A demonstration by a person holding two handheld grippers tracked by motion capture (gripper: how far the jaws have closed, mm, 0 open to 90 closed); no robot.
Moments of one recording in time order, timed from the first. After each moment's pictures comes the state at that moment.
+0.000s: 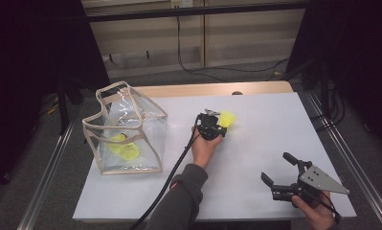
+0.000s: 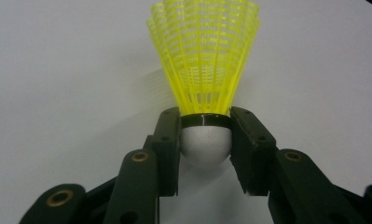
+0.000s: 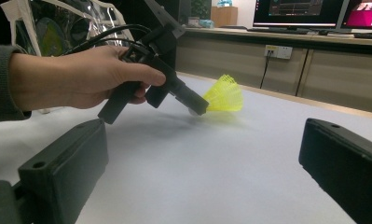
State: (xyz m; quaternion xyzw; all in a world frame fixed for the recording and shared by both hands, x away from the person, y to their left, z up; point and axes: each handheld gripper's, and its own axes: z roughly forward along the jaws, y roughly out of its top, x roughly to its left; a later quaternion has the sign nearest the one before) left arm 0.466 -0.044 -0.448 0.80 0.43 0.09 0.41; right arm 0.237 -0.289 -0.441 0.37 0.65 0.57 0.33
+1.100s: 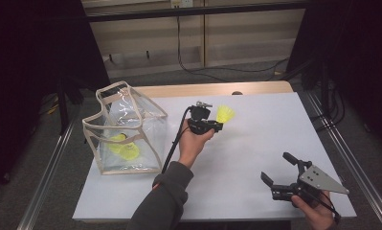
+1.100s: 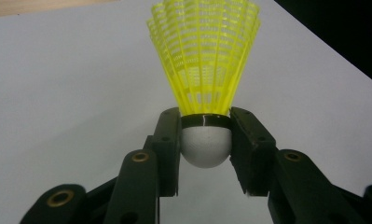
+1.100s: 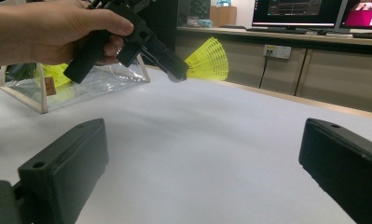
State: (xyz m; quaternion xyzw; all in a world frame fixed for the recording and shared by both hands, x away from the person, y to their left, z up) left arm 0.455 -0.012 -0.393 0.81 0.40 0.04 0.43; right arm 0.238 -0.289 -0.441 0.37 0.65 0.57 0.33
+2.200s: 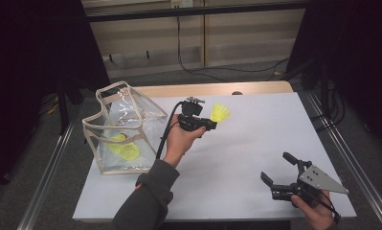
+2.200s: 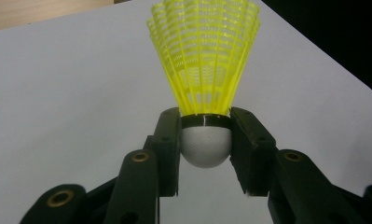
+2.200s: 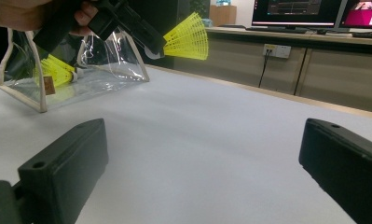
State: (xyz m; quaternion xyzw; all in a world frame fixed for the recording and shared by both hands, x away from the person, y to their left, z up) left arm 0.447 0.013 -0.358 0.83 0.38 0.03 0.42; right arm 0.238 -0.288 -0.442 0.37 0.66 0.57 0.33
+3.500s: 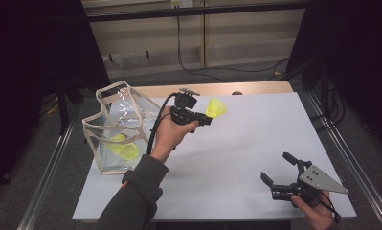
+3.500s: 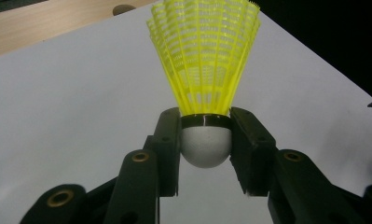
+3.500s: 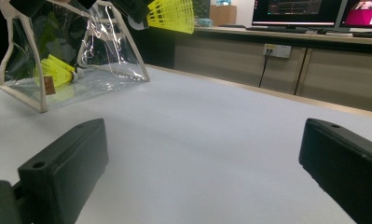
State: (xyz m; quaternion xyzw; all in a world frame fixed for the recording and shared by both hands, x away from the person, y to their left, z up) left arm 0.444 0.030 -0.318 0.84 0.35 0.02 0.41; right arm 0.238 -0.289 -0.442 0.37 0.66 0.57 0.33
